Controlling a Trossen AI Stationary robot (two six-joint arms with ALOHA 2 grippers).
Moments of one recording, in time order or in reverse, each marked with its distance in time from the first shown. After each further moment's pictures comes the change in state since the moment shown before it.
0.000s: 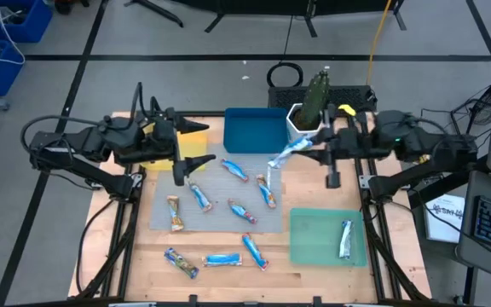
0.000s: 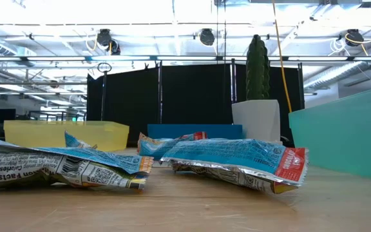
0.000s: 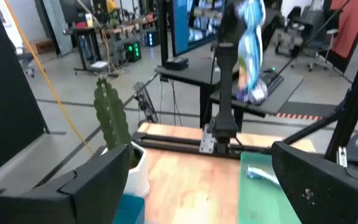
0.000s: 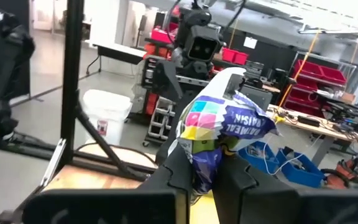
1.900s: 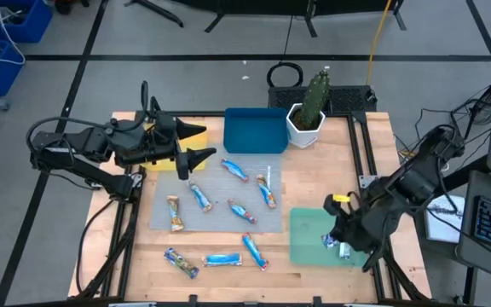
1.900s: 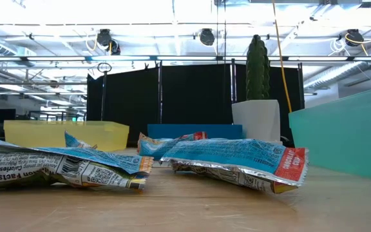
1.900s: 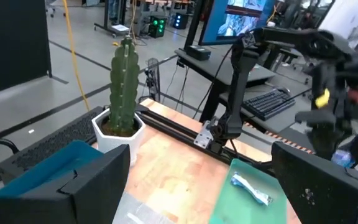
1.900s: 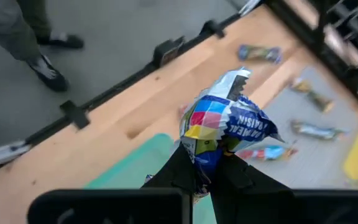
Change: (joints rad) left arm 0.000 0.006 0.000 -0.067 -0.092 -0.357; right arm 0.616 0.127 0.000 -0.705 0.025 0.002
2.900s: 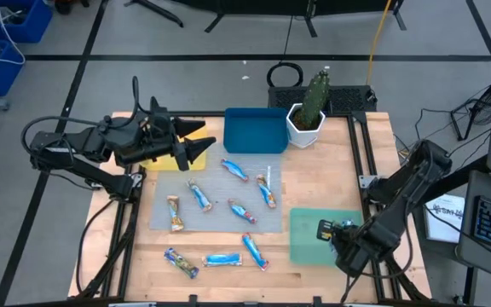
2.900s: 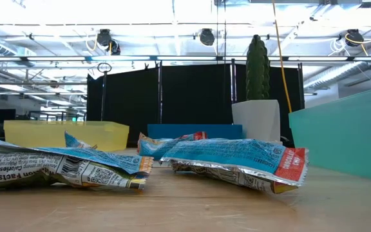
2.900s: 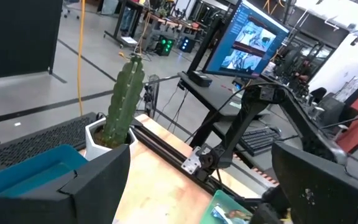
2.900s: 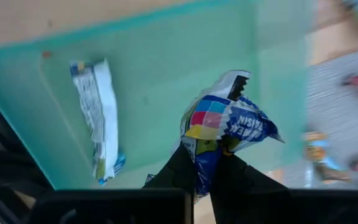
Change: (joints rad) left arm 0.000 0.000 0.000 0.089 -0.065 -0.133; right arm 0.134 0.249 -0.204 -0.267 0.092 -0.184
